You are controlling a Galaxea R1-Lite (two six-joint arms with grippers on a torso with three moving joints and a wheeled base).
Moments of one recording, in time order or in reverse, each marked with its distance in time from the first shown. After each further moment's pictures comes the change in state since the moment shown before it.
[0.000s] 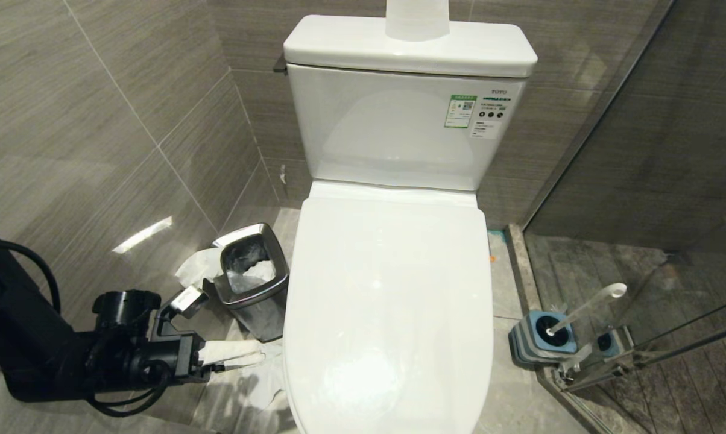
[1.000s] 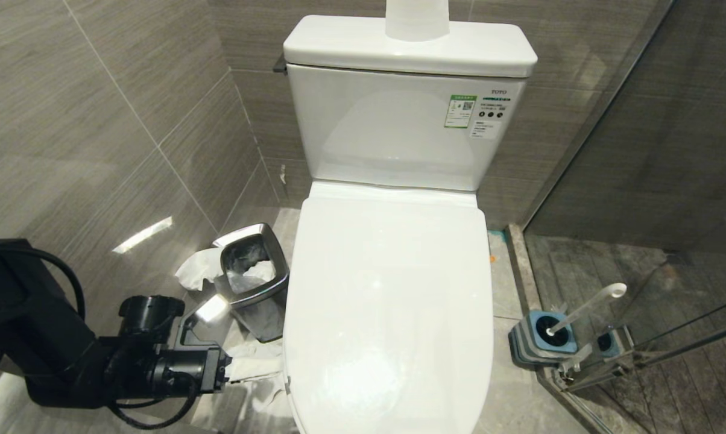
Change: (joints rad) left arm -0.105 0.008 0.028 -0.015 0.122 0.031; right arm 0.000 0.000 0.000 -0.001 0.000 0.000
